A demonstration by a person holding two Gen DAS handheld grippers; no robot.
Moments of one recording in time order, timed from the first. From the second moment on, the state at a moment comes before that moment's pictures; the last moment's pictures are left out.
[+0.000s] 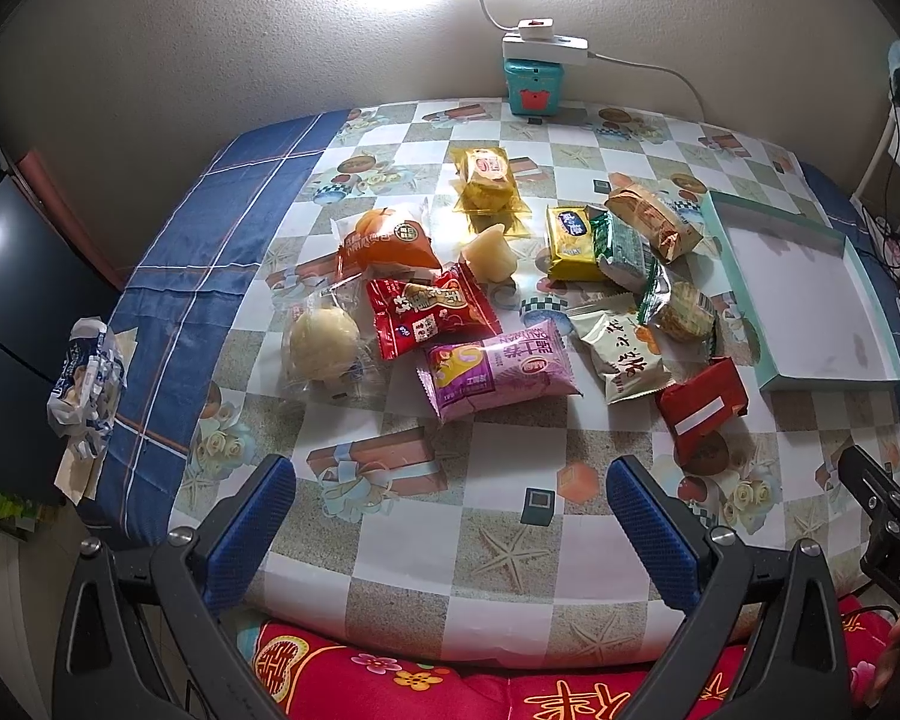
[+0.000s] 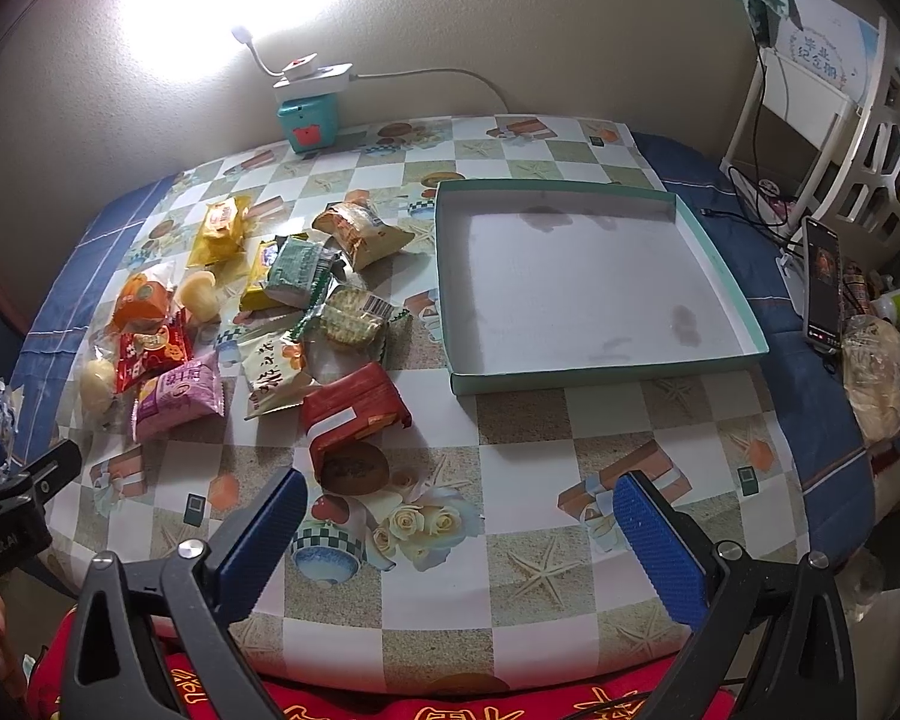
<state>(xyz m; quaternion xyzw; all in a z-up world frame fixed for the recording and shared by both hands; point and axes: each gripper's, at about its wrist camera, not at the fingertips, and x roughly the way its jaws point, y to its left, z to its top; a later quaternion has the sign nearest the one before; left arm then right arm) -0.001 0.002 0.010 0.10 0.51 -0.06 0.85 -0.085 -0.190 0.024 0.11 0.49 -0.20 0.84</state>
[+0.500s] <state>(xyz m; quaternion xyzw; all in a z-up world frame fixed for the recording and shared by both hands) 0.000 0.004 0.009 0.10 0.51 -0.06 0.85 -0.086 -0.191 0.024 0.11 0.49 -0.20 0.84</state>
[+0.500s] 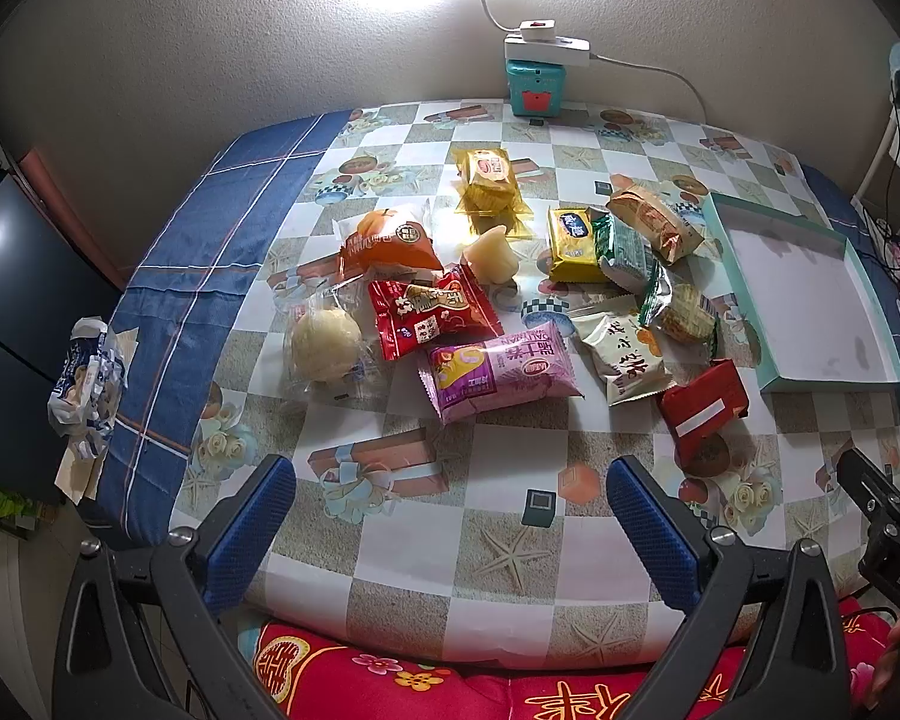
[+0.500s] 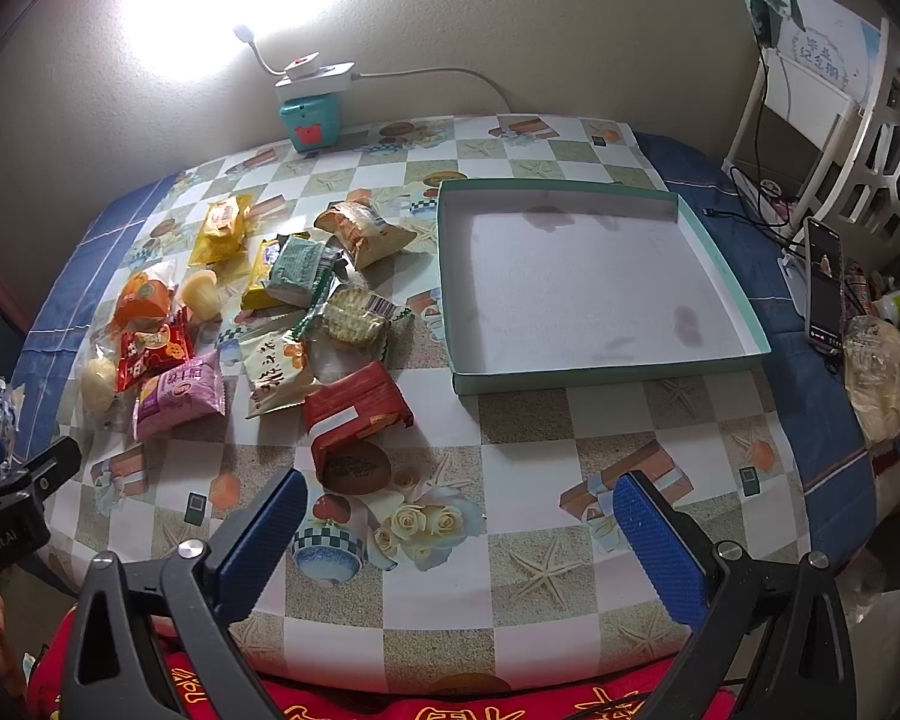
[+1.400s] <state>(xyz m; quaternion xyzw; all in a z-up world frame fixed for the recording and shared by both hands) 0.085 0.024 0.024 -0.02 0.52 -0.06 0.85 0.008 -0.195 0.035 0.14 0.56 -0.13 0.81</state>
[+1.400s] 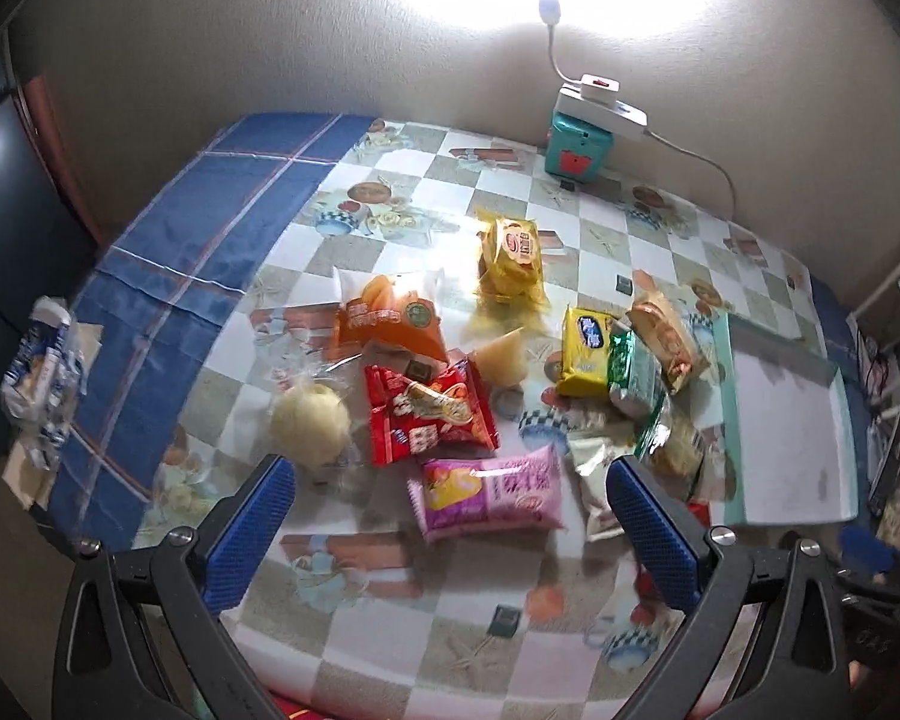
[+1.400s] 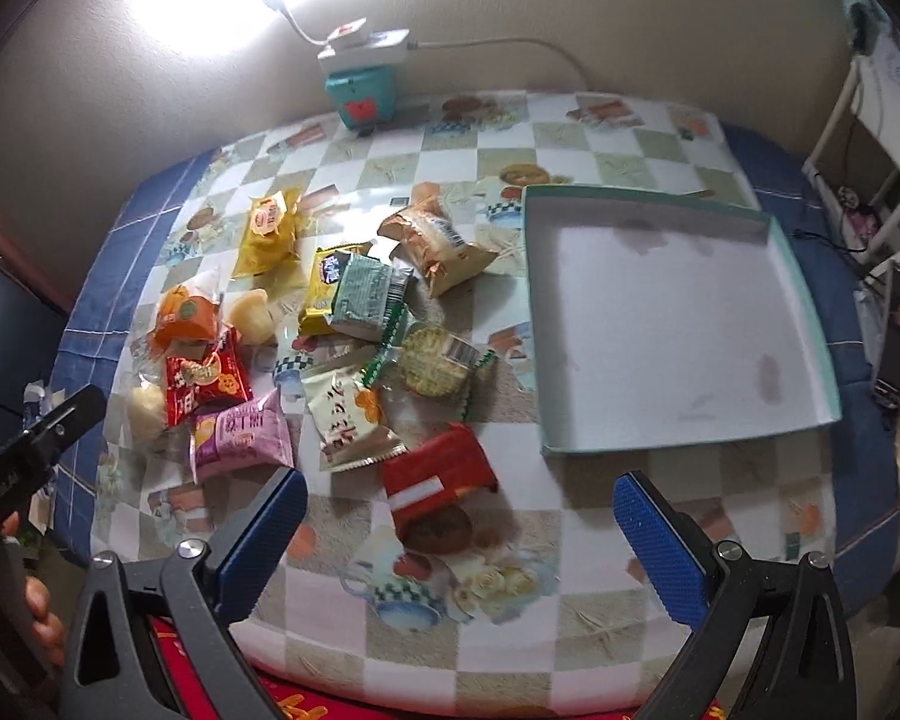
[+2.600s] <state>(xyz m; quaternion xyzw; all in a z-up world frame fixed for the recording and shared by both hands) 0.129 -0.030 -0.125 -0.03 0.66 -0.02 0.75 0.045 -0.180 -0.106 0.11 0.68 -0.09 0.72</state>
